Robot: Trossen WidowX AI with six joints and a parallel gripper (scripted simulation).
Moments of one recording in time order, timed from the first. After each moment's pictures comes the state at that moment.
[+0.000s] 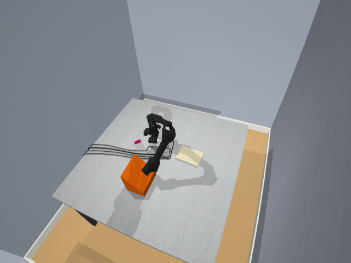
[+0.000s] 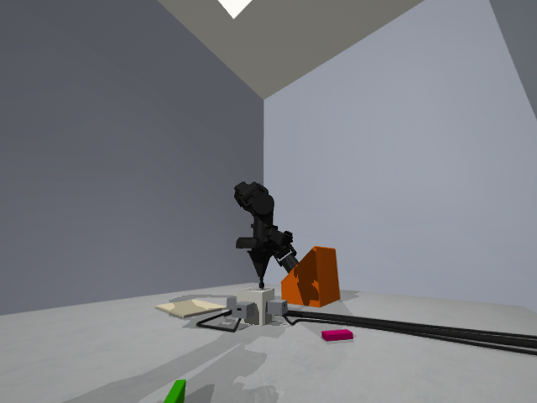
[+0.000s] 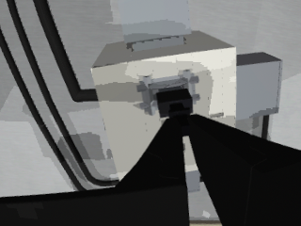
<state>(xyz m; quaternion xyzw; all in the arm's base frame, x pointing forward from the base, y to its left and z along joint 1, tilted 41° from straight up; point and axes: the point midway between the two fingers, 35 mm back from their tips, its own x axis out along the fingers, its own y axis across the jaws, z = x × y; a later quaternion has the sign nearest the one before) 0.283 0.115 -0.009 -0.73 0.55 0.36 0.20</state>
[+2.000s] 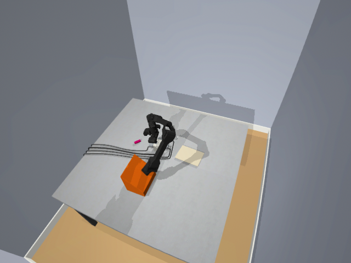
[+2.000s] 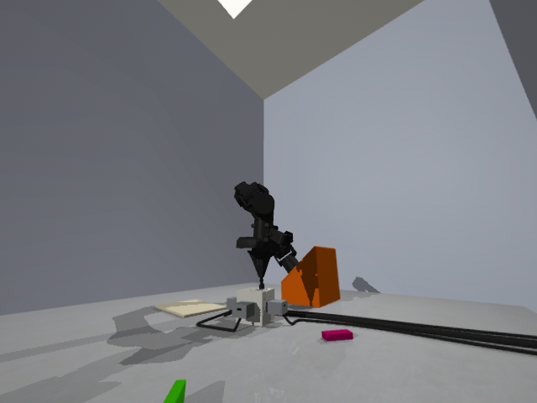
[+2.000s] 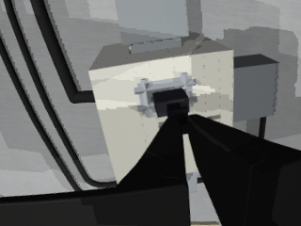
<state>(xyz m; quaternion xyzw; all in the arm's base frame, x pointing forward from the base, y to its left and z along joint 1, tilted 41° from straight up) 0.283 0.115 -0.011 -0.73 0.55 0.36 0.20</state>
